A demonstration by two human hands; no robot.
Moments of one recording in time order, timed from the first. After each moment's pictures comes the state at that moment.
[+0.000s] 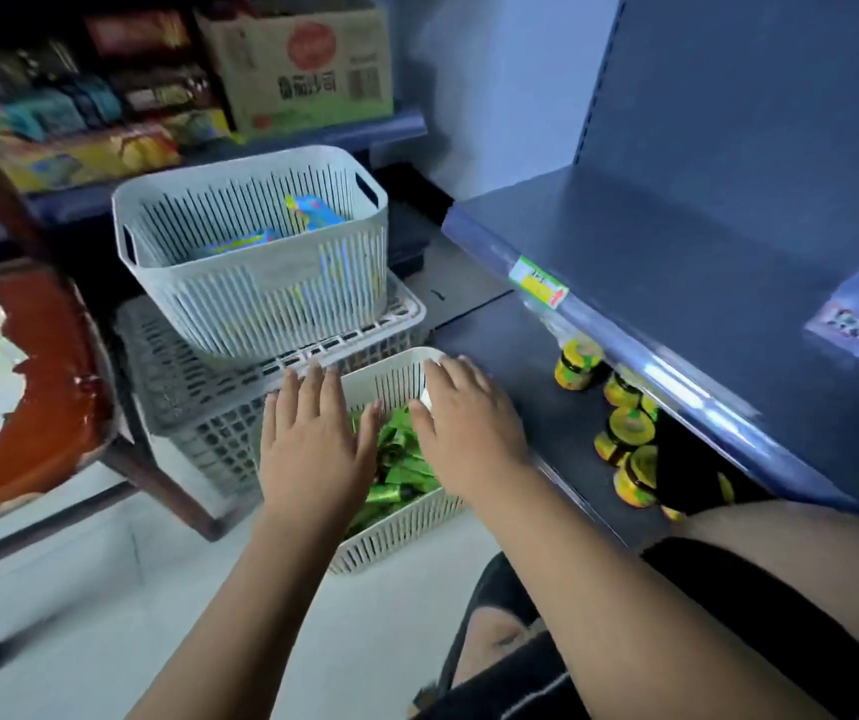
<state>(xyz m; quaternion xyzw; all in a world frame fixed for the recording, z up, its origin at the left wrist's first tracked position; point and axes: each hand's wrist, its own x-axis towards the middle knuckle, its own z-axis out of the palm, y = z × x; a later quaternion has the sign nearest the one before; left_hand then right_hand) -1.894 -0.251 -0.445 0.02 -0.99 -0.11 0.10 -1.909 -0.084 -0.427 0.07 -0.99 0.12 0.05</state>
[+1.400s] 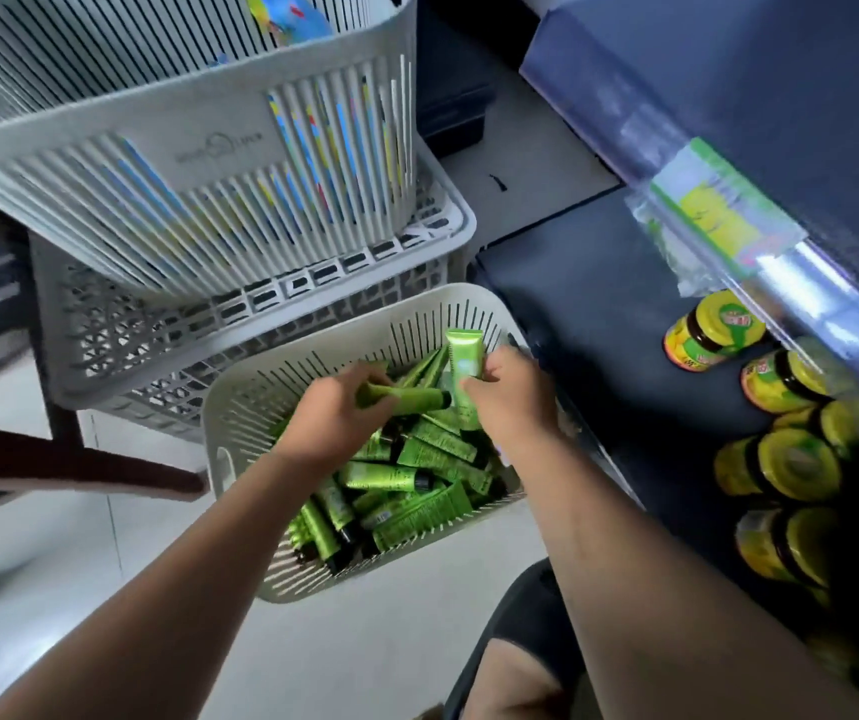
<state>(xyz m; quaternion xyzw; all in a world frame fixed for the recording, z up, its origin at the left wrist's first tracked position) -2.037 -0.266 -0.621 0.00 -0.92 -0.37 -0.10 -2.064 -0.060 -0.623 -0.18 -0.89 0.40 -0.11</state>
